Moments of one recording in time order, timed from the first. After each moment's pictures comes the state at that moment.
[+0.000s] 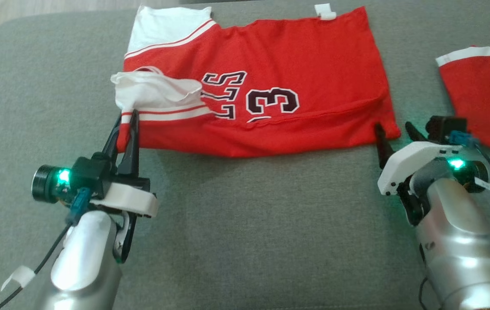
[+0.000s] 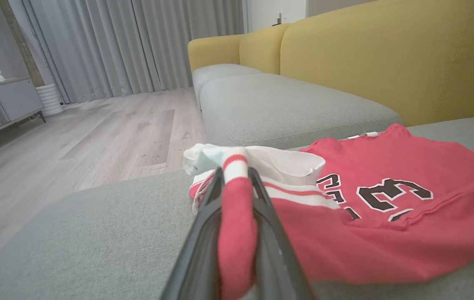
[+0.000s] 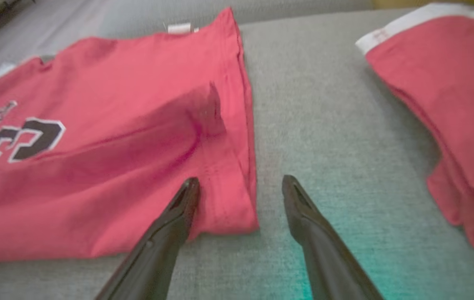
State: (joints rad) left arm -0.42 0.16 -0.26 0.47 -0.16 0.02 -0.25; right arm -0.60 -0.06 -0.05 0.92 0.09 0.13 -0.03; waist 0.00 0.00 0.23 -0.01
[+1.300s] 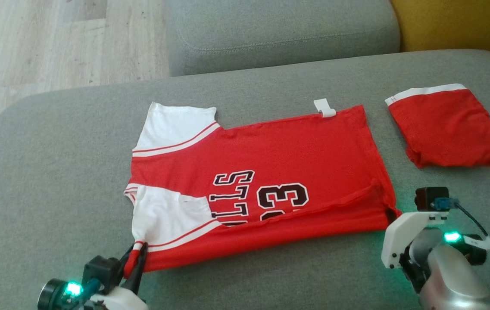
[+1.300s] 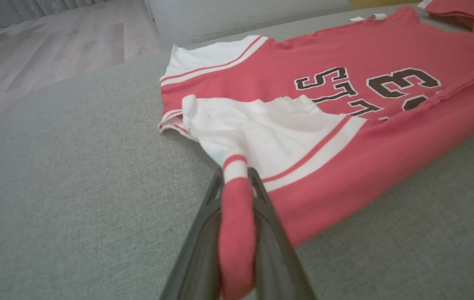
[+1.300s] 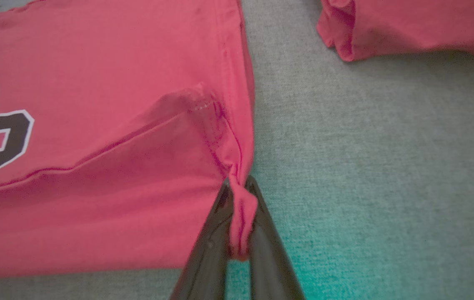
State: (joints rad) left arm 0.01 0.28 -0.33 0.31 -0.22 -0.03 0.03; right arm -0.37 -0.05 -0.11 0.91 -0.03 0.13 0.15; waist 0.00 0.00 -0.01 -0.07
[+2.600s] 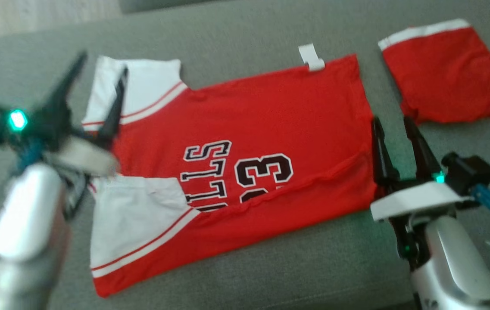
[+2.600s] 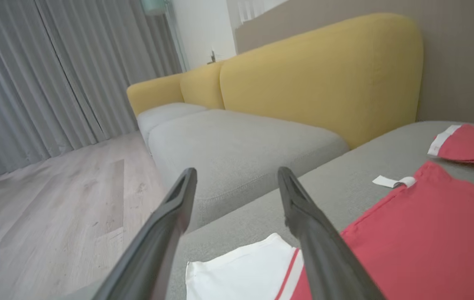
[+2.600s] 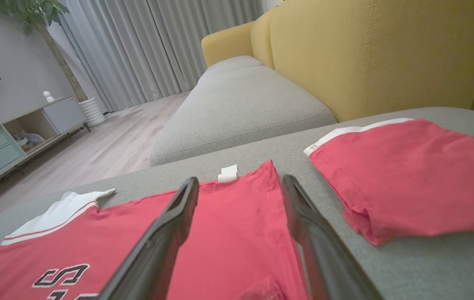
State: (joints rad) left arm -0.52 0.33 -0.30 0.30 -0.18 -0.09 -0.14; right arm -0.25 -0.05 0.10 0.30 0.29 0.13 -0.18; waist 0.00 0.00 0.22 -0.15
